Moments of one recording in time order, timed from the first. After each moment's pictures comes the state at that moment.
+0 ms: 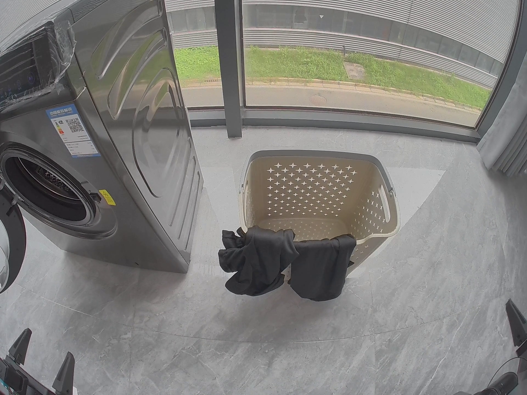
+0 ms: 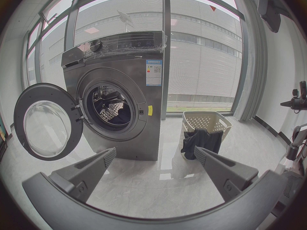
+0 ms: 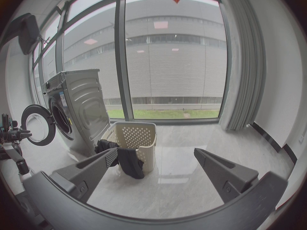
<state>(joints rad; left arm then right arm) -0.01 0.02 -0.02 0.01 -0.03 0.00 0.00 0.24 -0.23 -0.01 0.07 0.01</state>
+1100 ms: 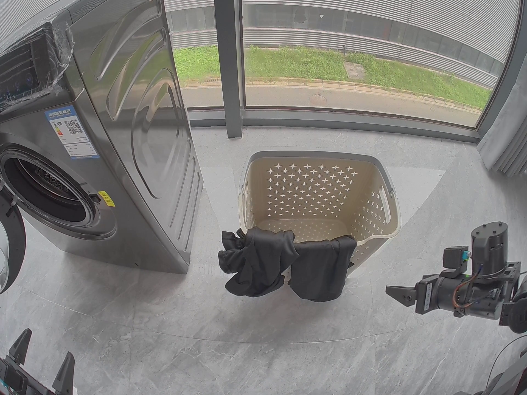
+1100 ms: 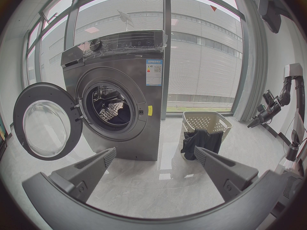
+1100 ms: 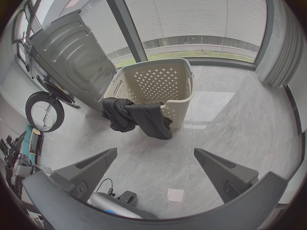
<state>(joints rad) -0.01 0.02 -0.02 0.01 -0.03 -0.01 0.42 1.49 -0.35 -0.56 -0.07 0.24</state>
